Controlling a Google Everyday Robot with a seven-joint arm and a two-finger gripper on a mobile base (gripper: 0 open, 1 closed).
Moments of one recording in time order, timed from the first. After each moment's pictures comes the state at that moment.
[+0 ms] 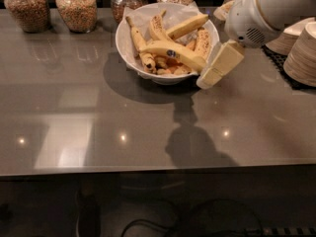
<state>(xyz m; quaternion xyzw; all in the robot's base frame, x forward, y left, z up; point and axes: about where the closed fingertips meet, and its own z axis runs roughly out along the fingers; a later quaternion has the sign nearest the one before) 0.559 -0.118 0.978 -0.59 0.72 0.02 0.36</state>
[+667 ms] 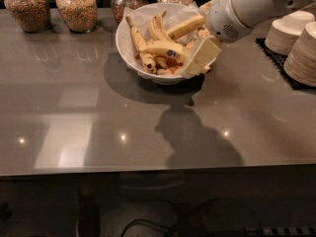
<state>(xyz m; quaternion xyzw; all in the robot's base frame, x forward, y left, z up) 0.612 -0.090 0.965 -0.59 0.71 0.05 0.38</state>
